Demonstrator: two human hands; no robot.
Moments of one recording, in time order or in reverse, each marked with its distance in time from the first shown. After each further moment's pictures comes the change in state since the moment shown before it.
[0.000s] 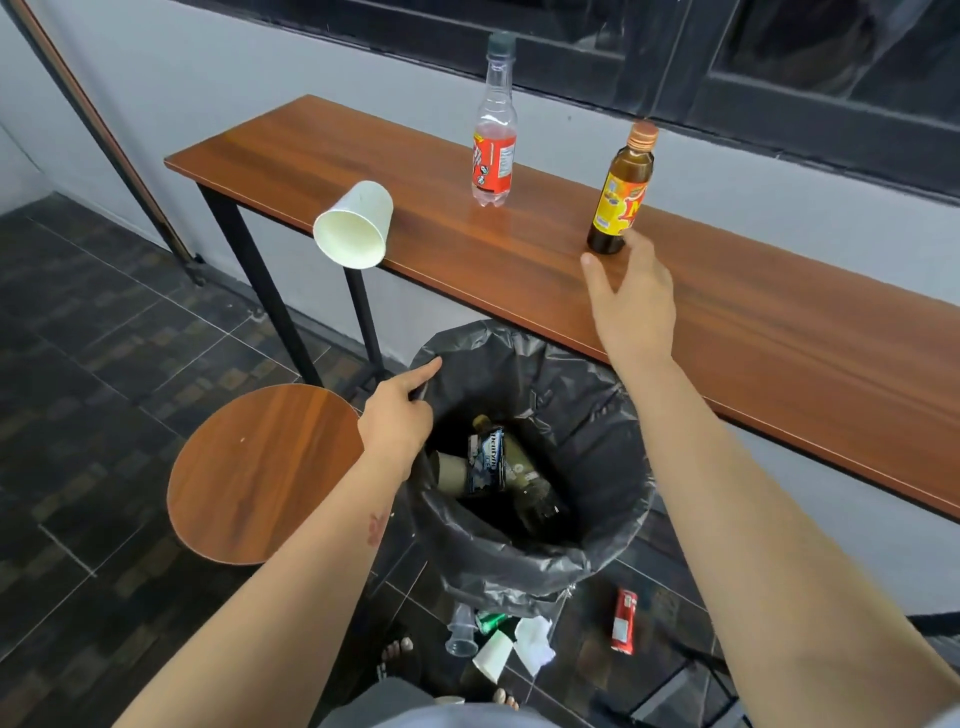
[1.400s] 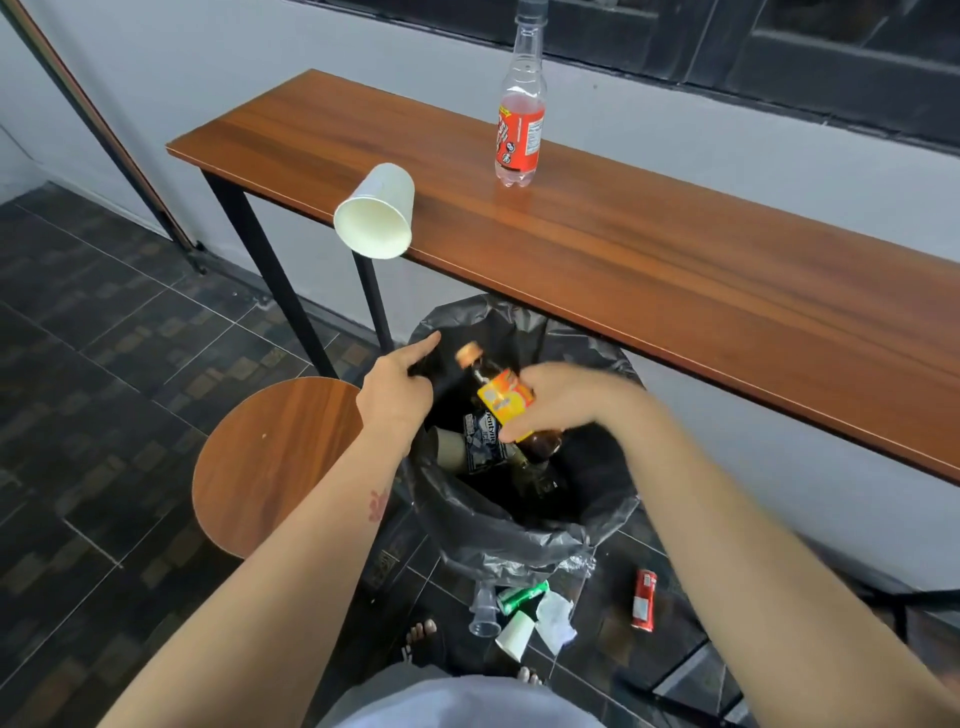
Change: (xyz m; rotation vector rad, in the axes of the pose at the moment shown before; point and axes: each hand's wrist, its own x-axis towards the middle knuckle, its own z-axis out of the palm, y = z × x) left_hand 0.033 -0.005 -0.030 0.055 -0.010 0.063; right_hand -0.059 -0.037 0.045 -0.344 -1.215 -0.085
